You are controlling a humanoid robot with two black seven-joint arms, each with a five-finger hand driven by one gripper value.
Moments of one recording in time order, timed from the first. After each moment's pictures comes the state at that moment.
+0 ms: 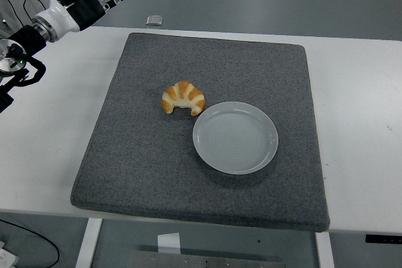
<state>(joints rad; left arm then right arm) -0.99 0.52 -0.53 -0.65 -0.37 -0.51 0.02 0.00 0.00 -0.05 0.13 0.07 -0.06 0.18</state>
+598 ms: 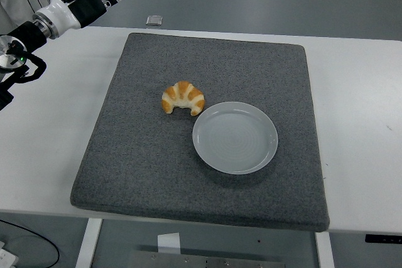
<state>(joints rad) -1.01 0.52 -0.53 -0.65 -0.34 -0.51 0.02 -0.01 0.00 -0.05 0.13 0.07 -0.06 0.18</state>
